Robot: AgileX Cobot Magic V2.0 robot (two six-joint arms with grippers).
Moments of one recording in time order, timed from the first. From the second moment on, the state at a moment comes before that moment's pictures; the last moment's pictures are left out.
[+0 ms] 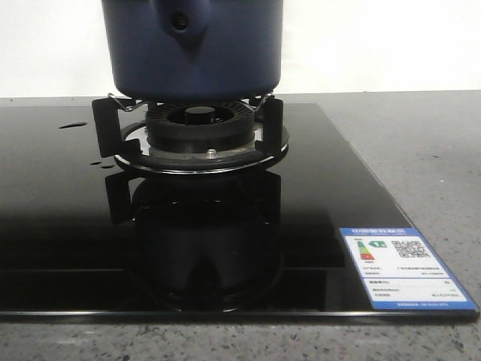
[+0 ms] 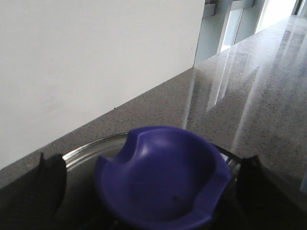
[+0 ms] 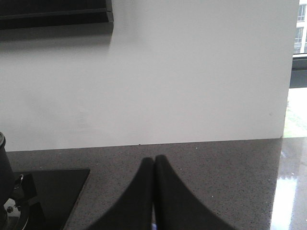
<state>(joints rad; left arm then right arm) -0.32 1.53 -1.13 -1.78 0.69 1.88 0.03 0.30 -0.56 -0.33 0.32 0.33</state>
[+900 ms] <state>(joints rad) -0.32 0.57 -0.61 -1.57 0.39 1.58 0.10 0.01 -0.56 0.03 0.64 -0.01</state>
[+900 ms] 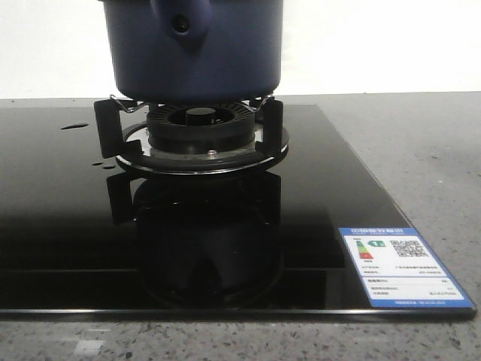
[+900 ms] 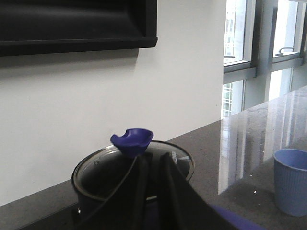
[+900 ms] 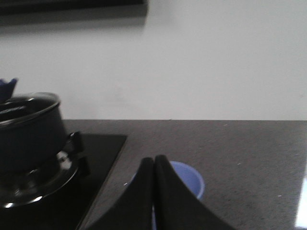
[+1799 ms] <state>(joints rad) -0.32 0.23 -0.34 -1.58 0.31 1.54 0.13 -0.01 -0.56 0.22 0.87 -0.14</state>
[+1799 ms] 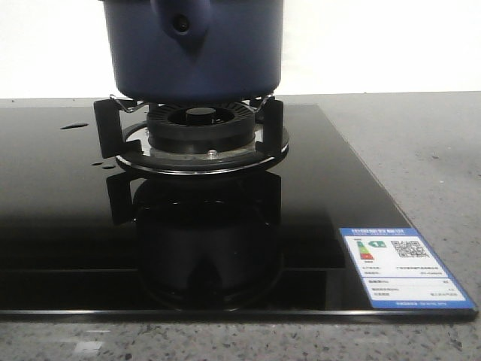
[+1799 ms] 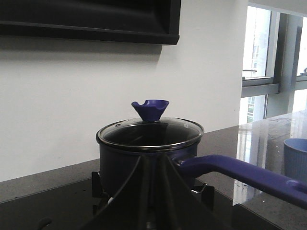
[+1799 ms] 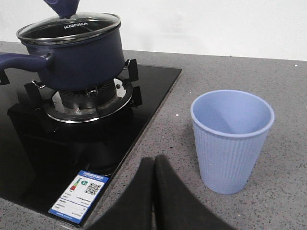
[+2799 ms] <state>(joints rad) -0.25 0.11 -0.05 -0.09 0.01 0.24 0.13 -0.01 -0.56 0.23 0.87 -0.14</state>
